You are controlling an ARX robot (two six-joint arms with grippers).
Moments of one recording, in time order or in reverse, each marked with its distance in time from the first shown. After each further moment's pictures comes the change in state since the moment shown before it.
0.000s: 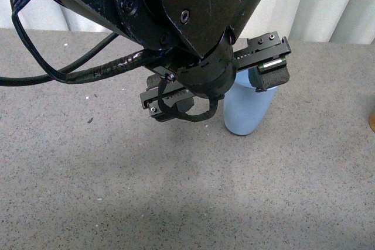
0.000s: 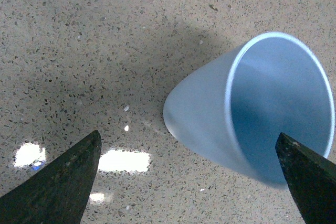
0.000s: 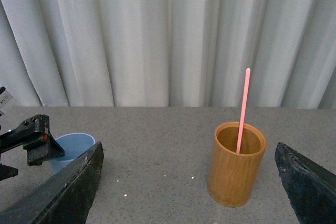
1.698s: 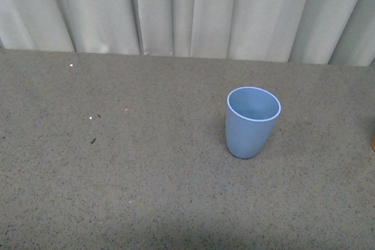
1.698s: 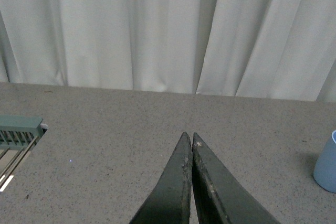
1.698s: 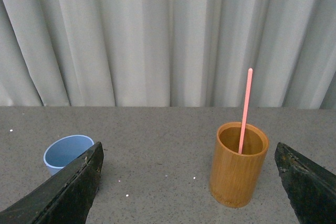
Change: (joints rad) left arm 0.652 -2.058 -1.201 -0.003 0.157 0.779; right arm 0.000 0.000 0.000 0.000 0.000 0.000
